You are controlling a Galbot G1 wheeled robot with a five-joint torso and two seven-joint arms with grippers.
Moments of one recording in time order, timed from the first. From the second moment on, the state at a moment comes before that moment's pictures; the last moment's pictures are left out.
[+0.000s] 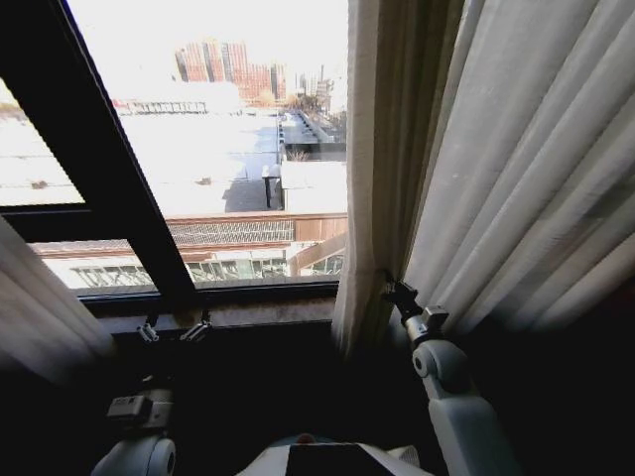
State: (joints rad) left arm 1.83 -1.57 -0.79 -2.37 -0.11 -0.09 0.11; right arm -1.33 1.32 0.60 2.01 0.26 -0.22 -0.03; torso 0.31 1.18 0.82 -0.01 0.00
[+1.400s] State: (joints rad) left arm 1.83 -1.57 -0.79 -2.37 -0.11 -0.10 0.11; right arm -1.33 1.32 0.60 2.01 0.26 -0.22 -0.03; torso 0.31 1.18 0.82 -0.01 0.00
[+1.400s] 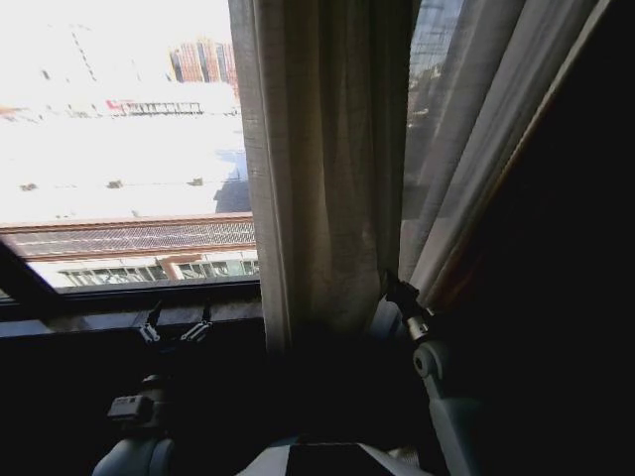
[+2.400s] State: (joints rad) left arm 1.83 -1.57 -0.79 -2.37 -0.11 -0.10 0.11; right arm -1.33 1.32 0.60 1.98 0.24 -0.18 0.00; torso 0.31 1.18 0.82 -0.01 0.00
